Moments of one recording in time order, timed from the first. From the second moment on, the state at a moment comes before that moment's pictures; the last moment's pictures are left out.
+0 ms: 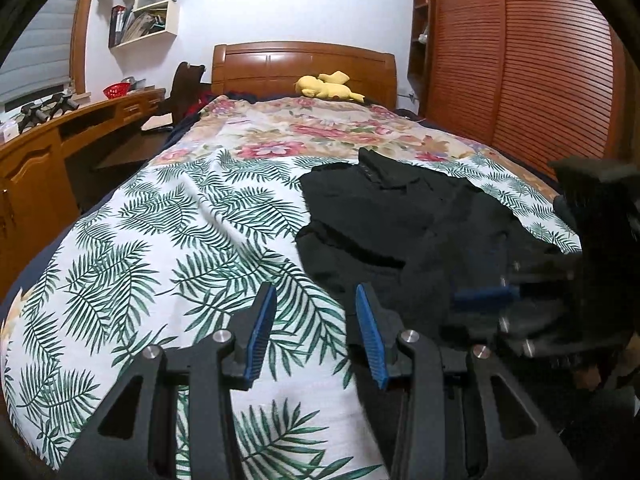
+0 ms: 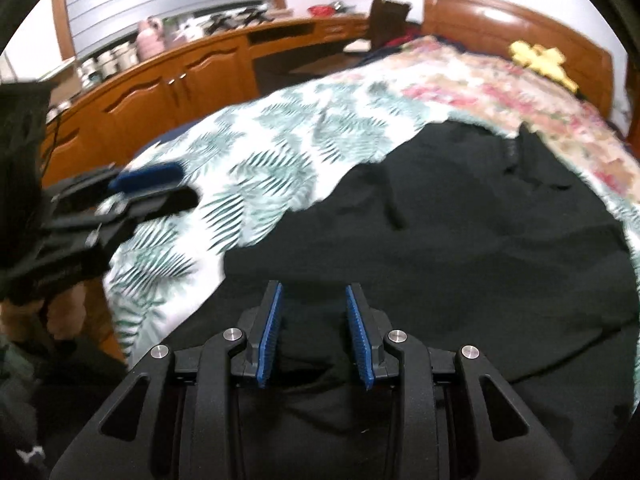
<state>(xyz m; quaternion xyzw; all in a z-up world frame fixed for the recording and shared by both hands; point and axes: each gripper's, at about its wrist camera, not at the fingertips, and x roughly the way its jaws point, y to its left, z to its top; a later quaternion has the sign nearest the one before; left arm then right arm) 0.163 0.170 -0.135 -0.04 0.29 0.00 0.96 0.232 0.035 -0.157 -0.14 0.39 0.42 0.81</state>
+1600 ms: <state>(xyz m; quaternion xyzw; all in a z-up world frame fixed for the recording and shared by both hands) 0.107 0.083 -0.191 0.00 0.41 -0.01 0.91 0.192 -0.305 -0.173 -0.07 0.41 0.18 0.89</state>
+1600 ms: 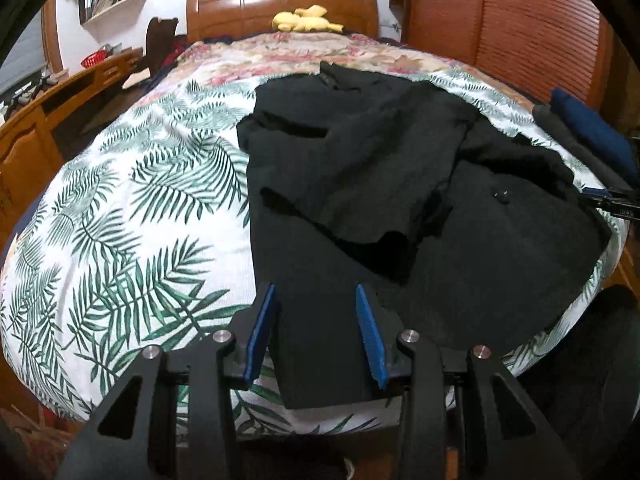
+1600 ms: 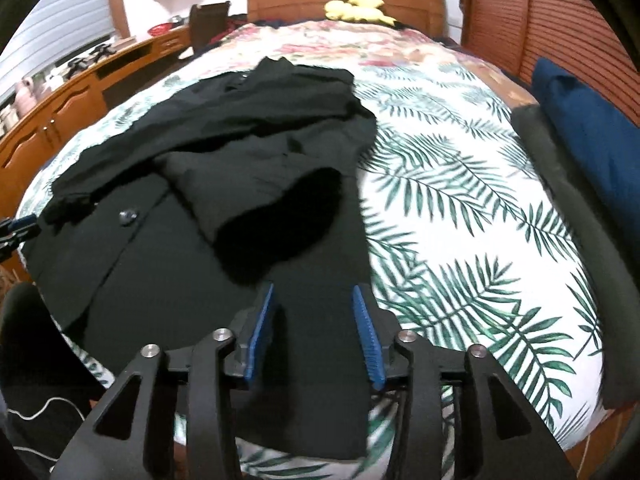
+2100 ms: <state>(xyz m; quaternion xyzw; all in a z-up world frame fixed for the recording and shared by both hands) 0.112 0.077 -0.196 -0.01 0.44 0.03 0.90 0.186 -0.327 -0.192 -0.06 0.41 0.22 0.88</state>
